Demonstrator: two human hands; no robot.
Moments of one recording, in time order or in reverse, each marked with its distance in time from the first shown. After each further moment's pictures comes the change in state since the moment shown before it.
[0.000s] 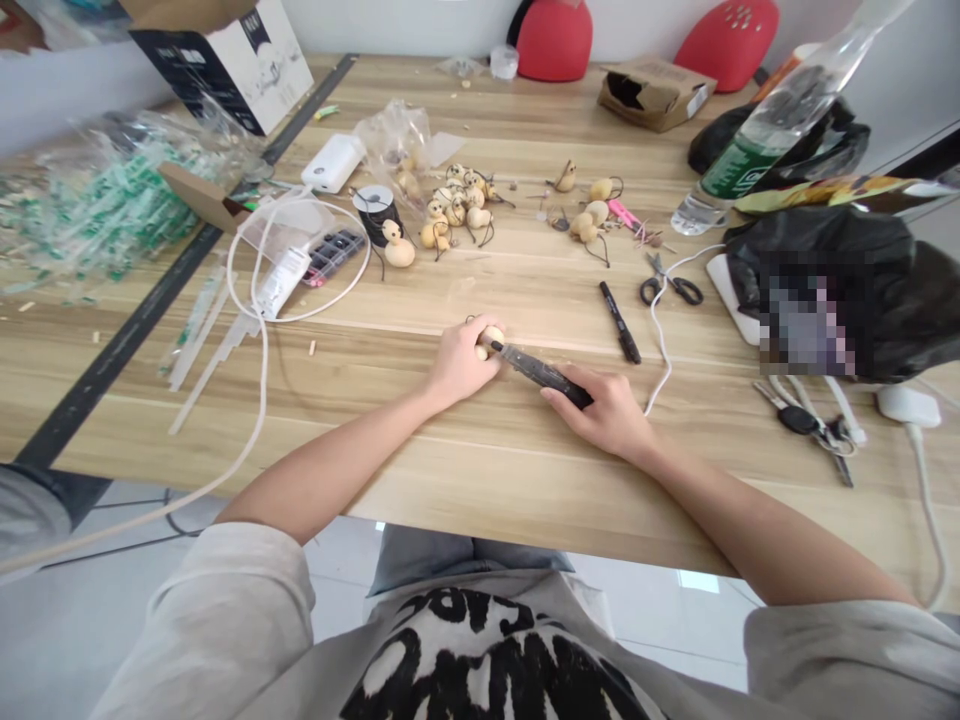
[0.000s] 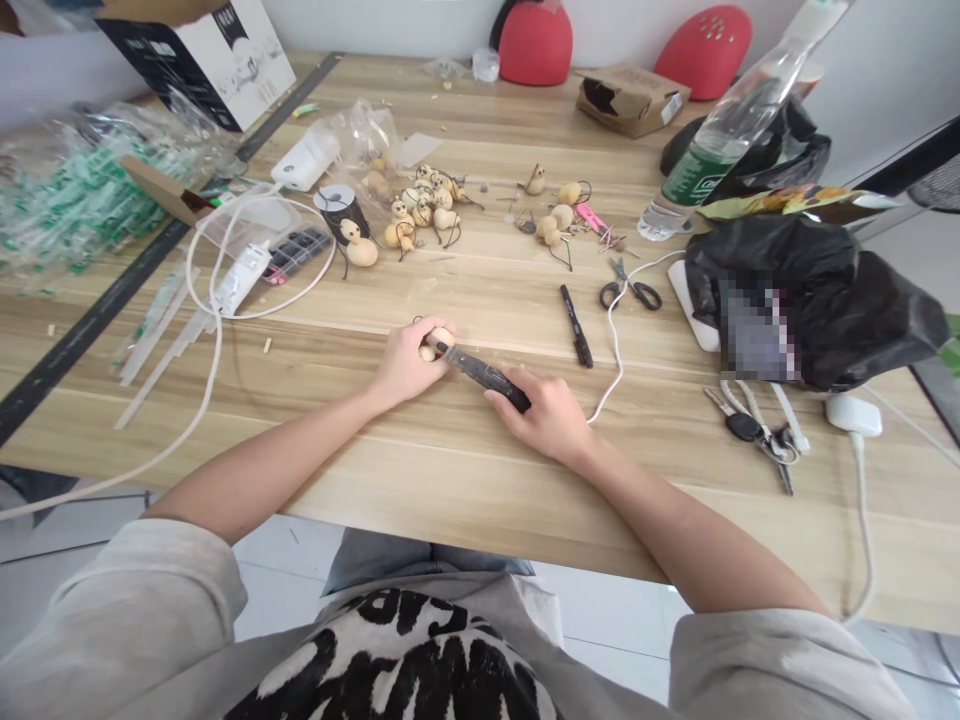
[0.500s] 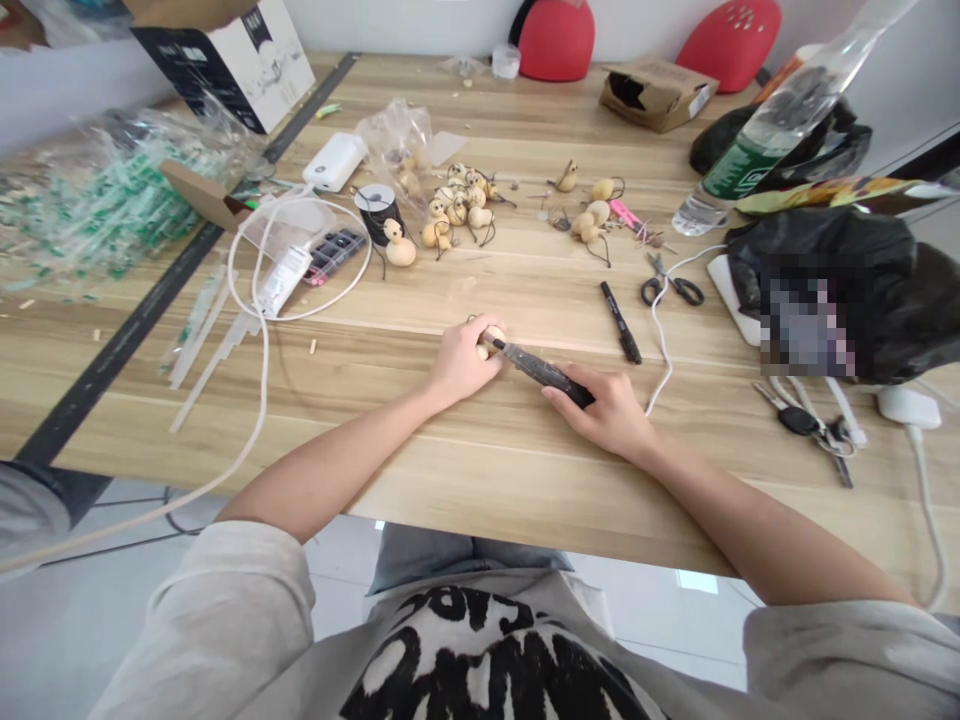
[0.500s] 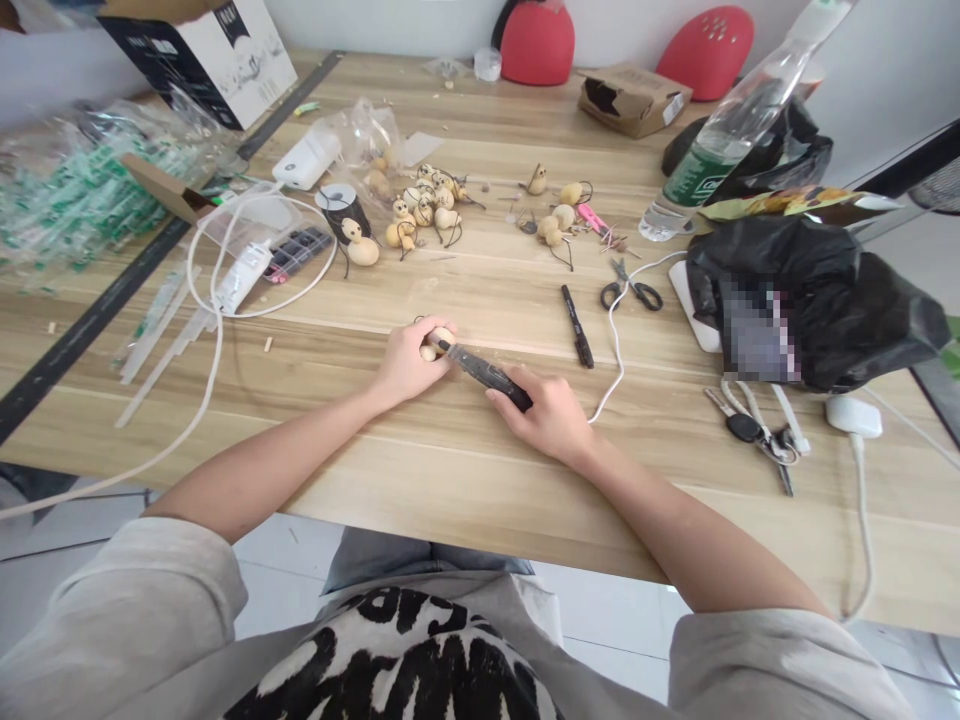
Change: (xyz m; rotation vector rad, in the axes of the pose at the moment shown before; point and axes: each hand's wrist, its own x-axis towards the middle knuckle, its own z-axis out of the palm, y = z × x) left_hand 0.000 -0.002 0.001 -0.011 0.004 0.003; right_hand 0.000 0.000 0.000 0.008 0.007 -0.003
